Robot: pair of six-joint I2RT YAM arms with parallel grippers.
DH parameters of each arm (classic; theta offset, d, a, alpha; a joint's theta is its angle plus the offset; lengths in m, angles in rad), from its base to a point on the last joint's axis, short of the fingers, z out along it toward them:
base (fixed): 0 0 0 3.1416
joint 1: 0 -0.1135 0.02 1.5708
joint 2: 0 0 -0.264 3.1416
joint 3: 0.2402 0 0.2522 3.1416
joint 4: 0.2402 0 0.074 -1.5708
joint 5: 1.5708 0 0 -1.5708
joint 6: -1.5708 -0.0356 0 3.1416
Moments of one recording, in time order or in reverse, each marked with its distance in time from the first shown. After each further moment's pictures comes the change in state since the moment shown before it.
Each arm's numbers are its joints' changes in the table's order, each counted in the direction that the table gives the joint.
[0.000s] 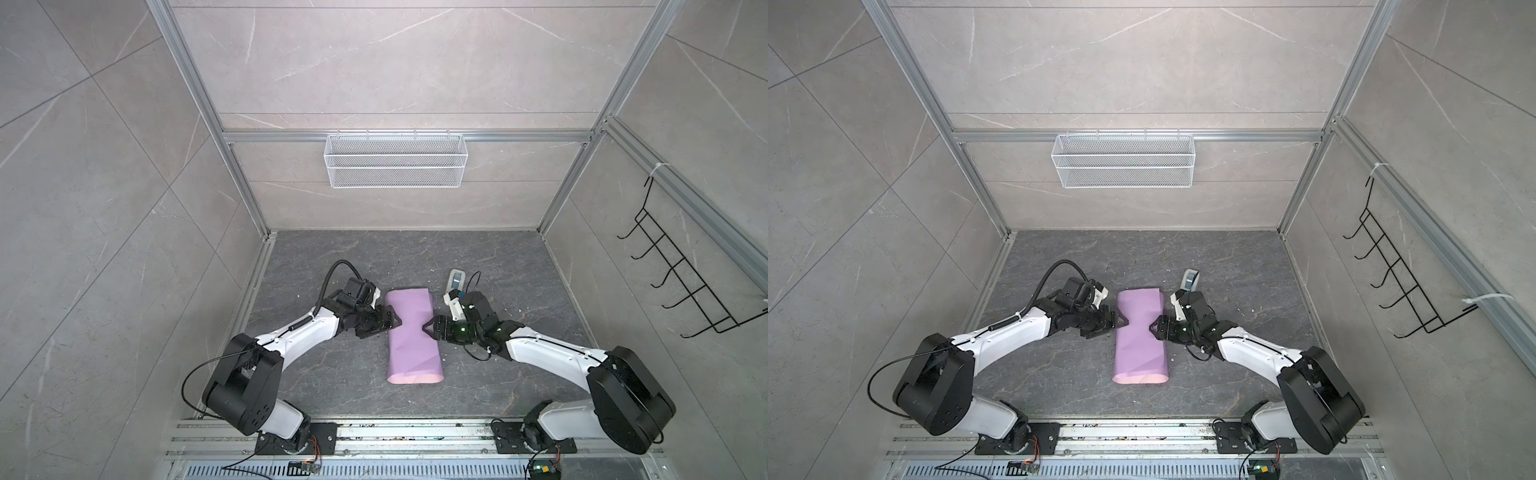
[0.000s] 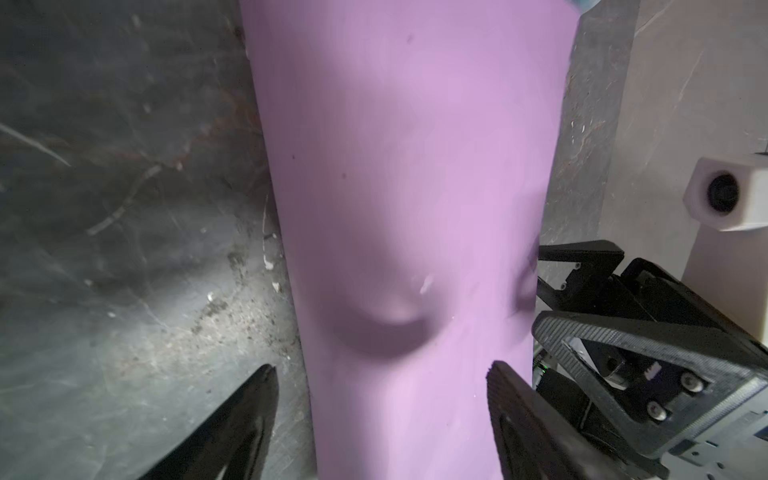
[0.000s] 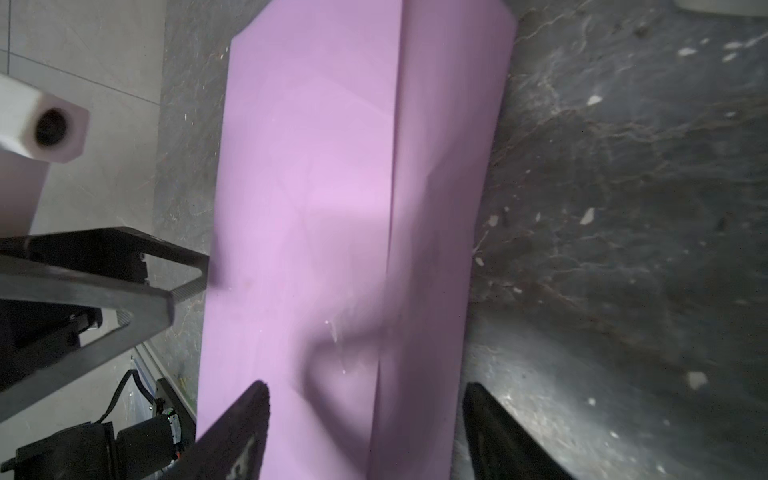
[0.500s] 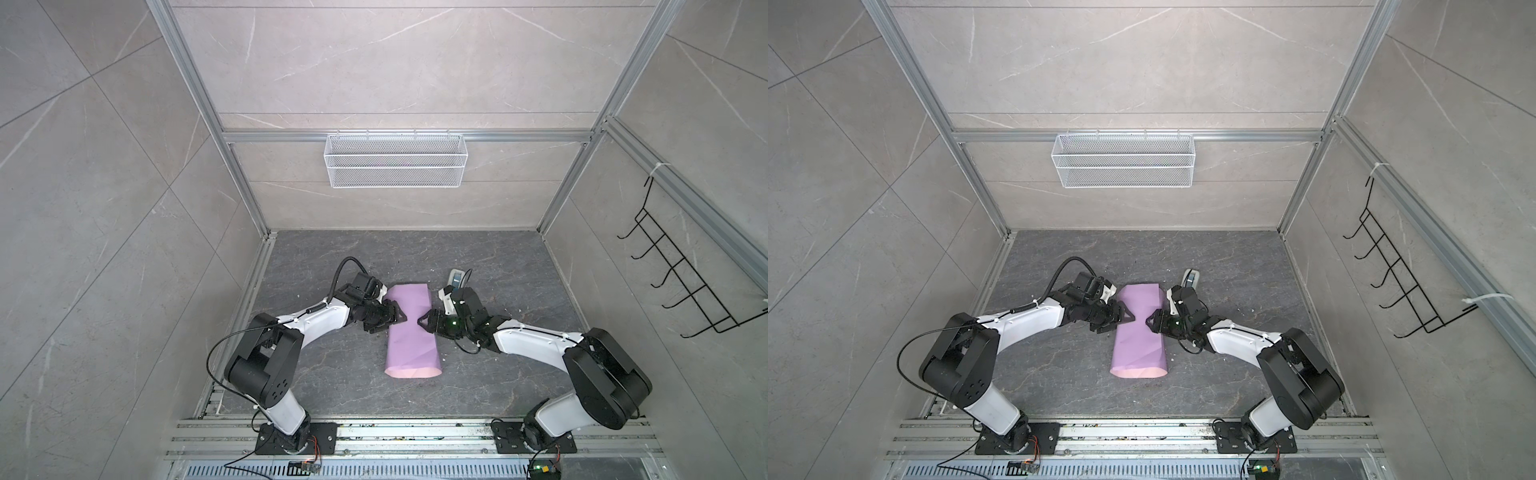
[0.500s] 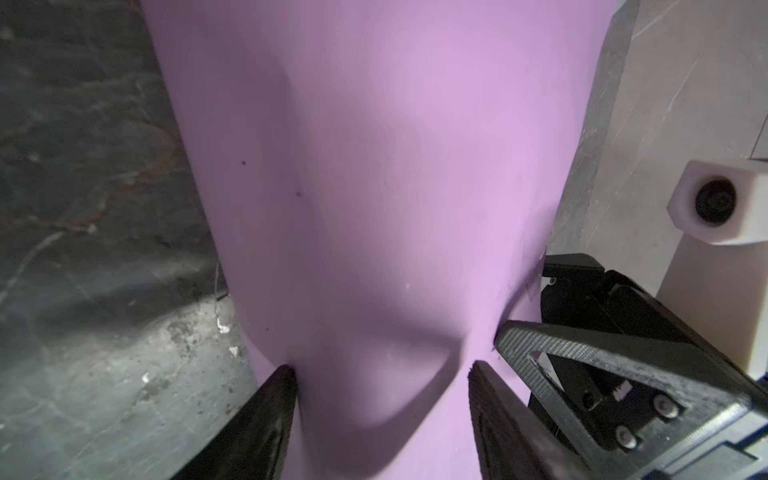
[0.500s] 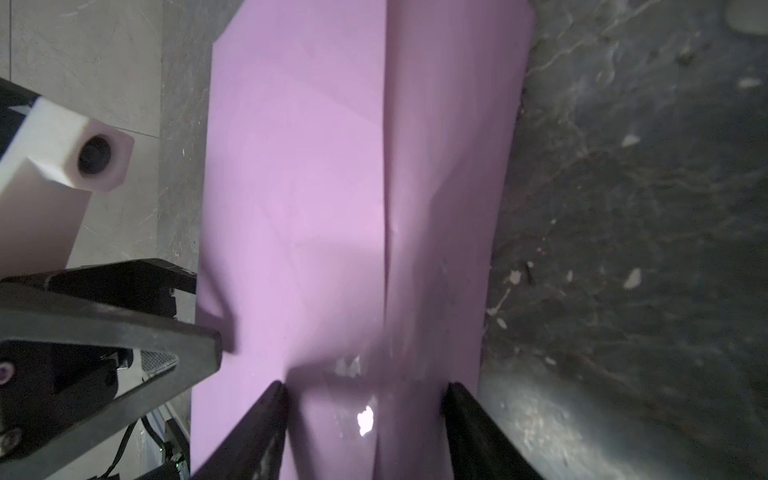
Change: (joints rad) left arm -0.025 0.174 0.121 -0.053 0.044 0.021; right arm -0.002 0.146 0.086 -0.086 0.037 -0.058
